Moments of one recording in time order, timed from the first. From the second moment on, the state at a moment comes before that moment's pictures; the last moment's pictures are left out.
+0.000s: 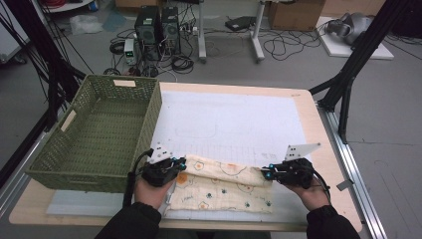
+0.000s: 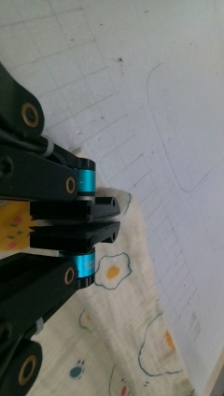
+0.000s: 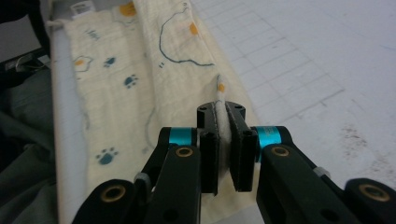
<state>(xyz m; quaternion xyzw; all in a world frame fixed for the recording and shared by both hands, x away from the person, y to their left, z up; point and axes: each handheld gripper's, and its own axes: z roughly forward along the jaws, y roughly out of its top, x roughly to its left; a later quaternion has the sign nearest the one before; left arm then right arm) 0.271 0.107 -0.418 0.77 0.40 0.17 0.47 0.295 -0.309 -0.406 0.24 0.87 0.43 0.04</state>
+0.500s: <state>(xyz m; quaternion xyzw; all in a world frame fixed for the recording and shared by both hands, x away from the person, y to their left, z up) 0.239 0.115 -0.409 0.79 0.38 0.14 0.47 0.262 -0.317 -0.398 0.20 0.87 0.46 0.00</state>
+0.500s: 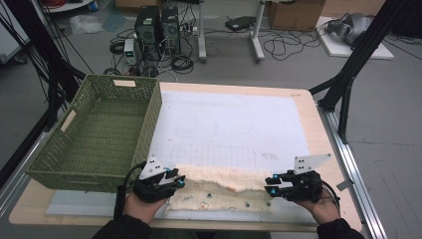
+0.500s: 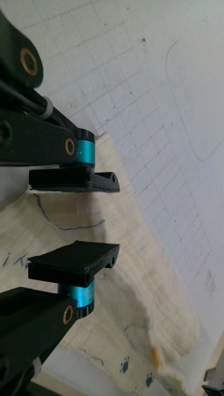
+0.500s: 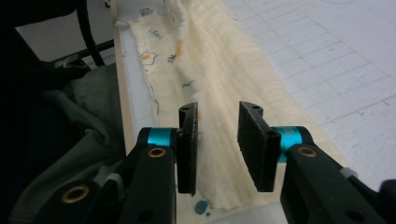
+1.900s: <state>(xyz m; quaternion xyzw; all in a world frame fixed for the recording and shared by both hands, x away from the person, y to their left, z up) 0.298 0.094 -0.435 0.77 0.45 0.20 0.41 0.338 -0.307 -0.417 0.28 0.89 0.35 0.08</state>
